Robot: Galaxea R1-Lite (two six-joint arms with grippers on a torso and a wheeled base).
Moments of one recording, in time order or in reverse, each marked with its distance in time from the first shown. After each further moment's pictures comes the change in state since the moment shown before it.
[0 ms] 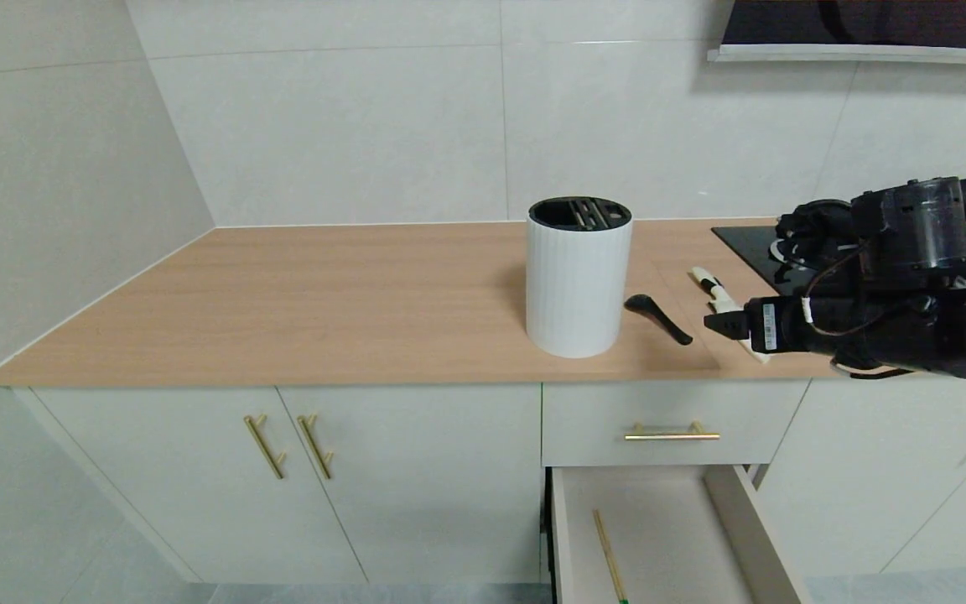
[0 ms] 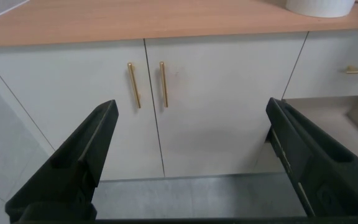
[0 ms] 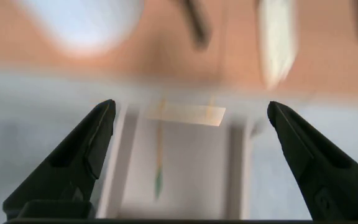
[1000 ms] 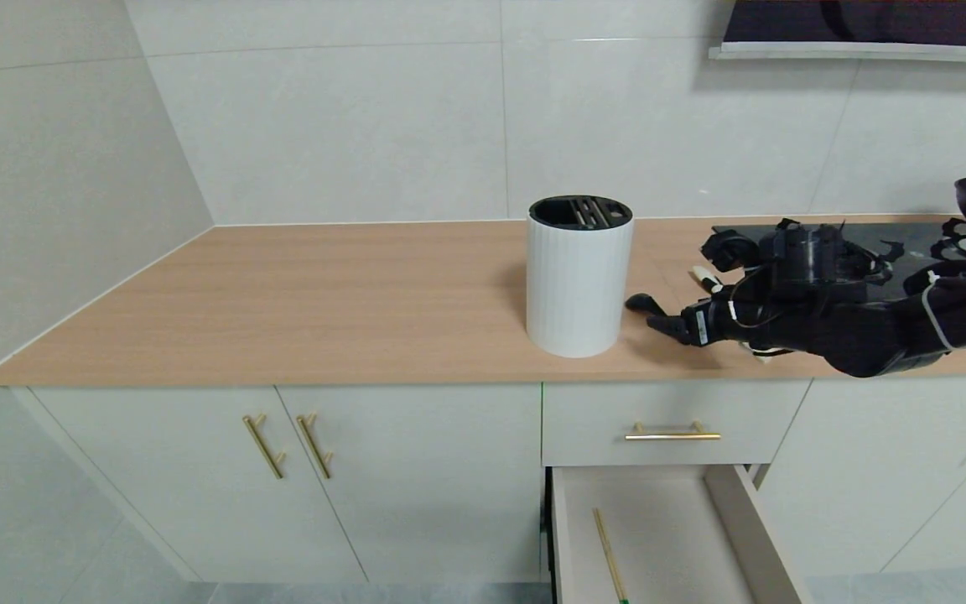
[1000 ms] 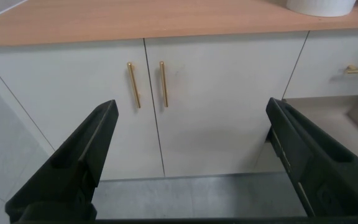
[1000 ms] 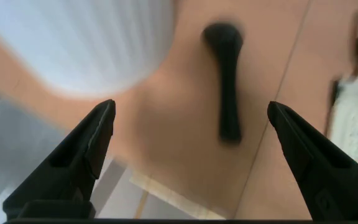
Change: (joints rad) left arm 0.000 0.000 0.000 0.000 0.000 0.000; right arm -0.132 0.427 -0.231 -0.274 0.390 -0.231
